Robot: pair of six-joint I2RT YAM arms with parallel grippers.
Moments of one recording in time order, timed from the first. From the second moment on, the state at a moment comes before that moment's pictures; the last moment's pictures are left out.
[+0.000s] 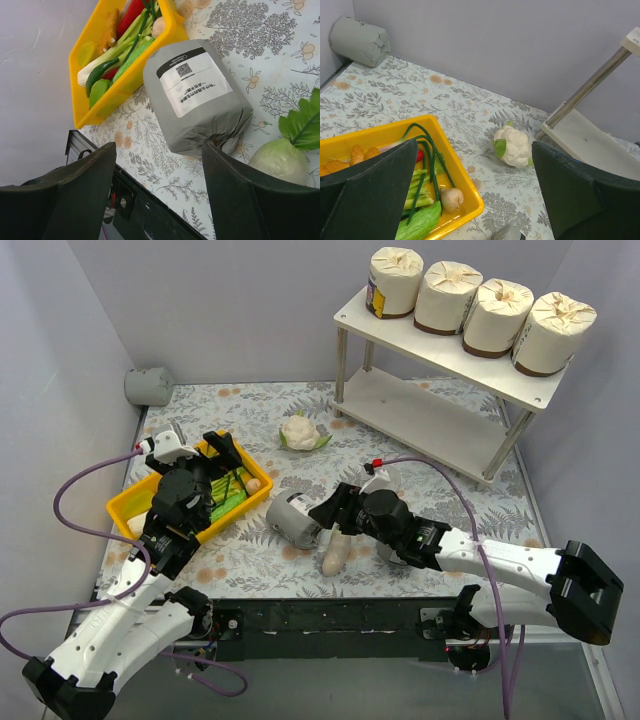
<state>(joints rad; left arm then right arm) -0.53 0.70 0.76 -0.03 -0.67 -0.35 1.05 1.15 0.64 0.14 0.18 0.97</state>
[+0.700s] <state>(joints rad) -0.53 0.70 0.76 -0.03 -0.67 -0.34 1.11 1.34 0.59 0.31 0.28 1.15</state>
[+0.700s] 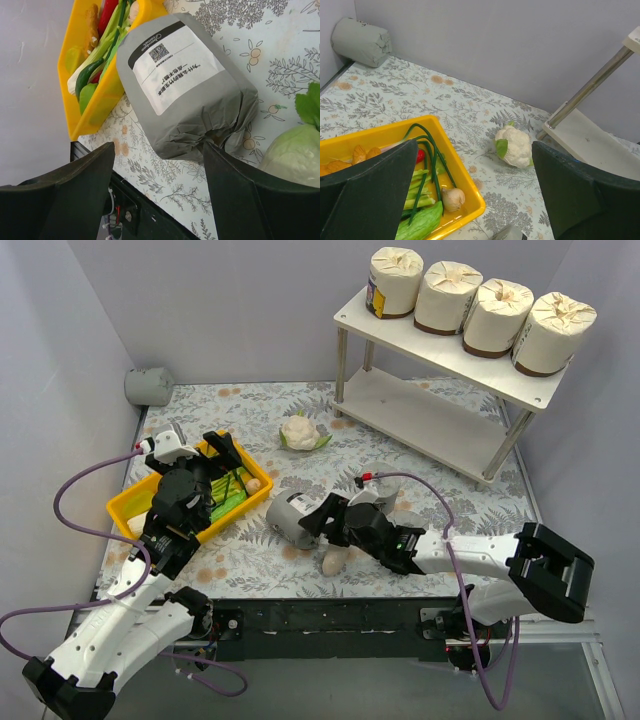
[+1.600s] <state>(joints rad) -0.53 0.71 0.76 -0.02 -0.67 -0.33 1.14 1.53 0.58 0.60 0.39 1.10</state>
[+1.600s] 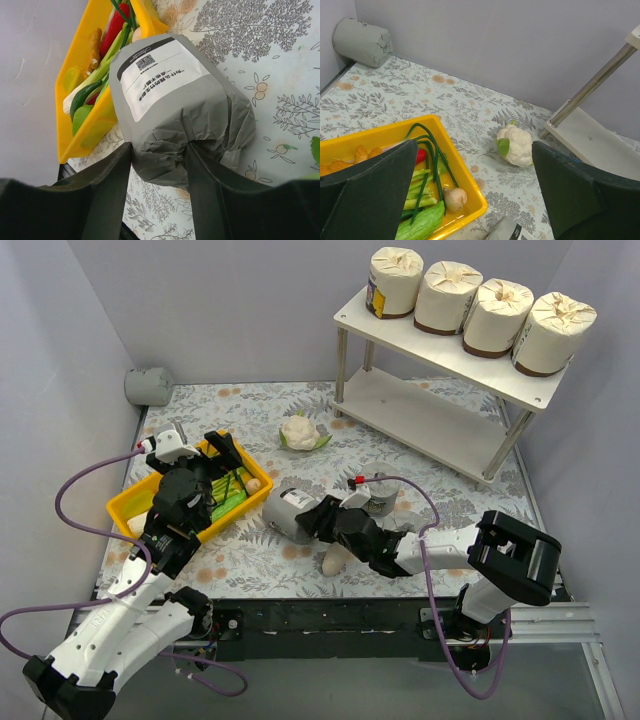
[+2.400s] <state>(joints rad) -0.53 0.71 0.76 -0.02 -0.67 -0.33 1.13 1.51 0.82 0.26 0.40 0.57</state>
